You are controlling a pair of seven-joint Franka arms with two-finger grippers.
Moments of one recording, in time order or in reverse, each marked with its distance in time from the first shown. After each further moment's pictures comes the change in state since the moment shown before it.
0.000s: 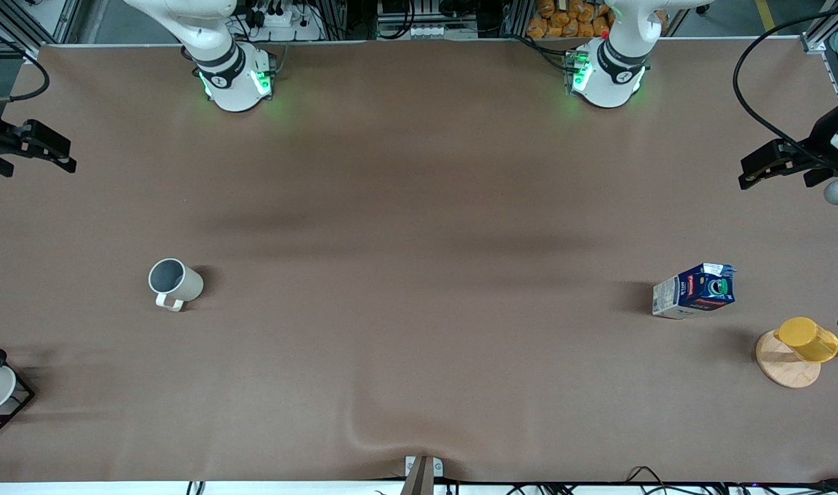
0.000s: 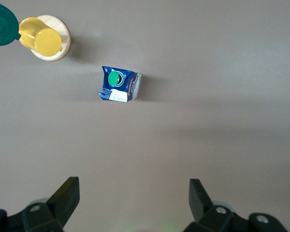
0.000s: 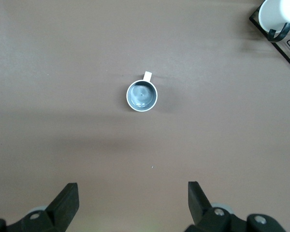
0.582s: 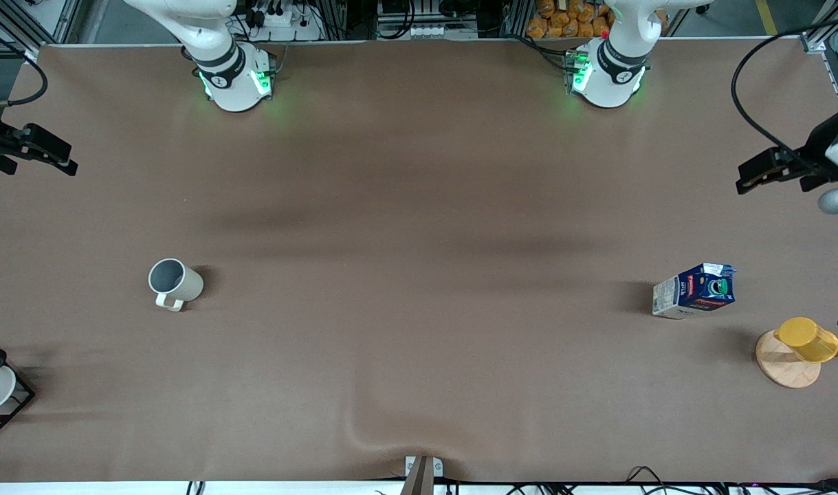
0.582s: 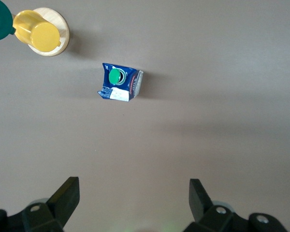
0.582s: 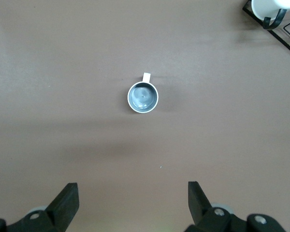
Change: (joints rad) left arm 0.008 0.055 0.005 -0.008 0.016 0.027 0.000; right arm 0.000 0.001 0.002 0.007 0.016 0.000 0.103
